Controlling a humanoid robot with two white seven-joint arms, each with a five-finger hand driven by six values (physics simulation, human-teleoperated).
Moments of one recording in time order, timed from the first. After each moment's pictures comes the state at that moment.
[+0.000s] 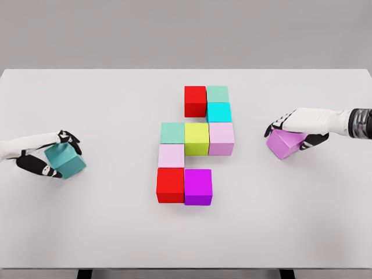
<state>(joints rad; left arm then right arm) -0.78 1.26 -1.16 -1.72 0.36 0.04 -0.37 -0.70 -0.85 0.73 -1.30 0.38 -0.61 0.61</state>
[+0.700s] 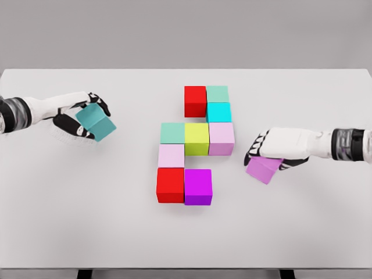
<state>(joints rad) -0.92 0.99 -1.10 -1.61 0.36 0.23 -0.37 -0.56 -0.89 0.69 -1.62 0.38 -0.61 0.61</state>
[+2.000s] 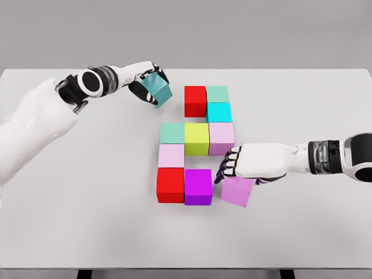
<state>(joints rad) -1.02 0.40 -1.01 -1.12 0.11 0.35 -0.37 -0.57 -0.86 0.76 -1.76 0.38 -0.61 0.61</state>
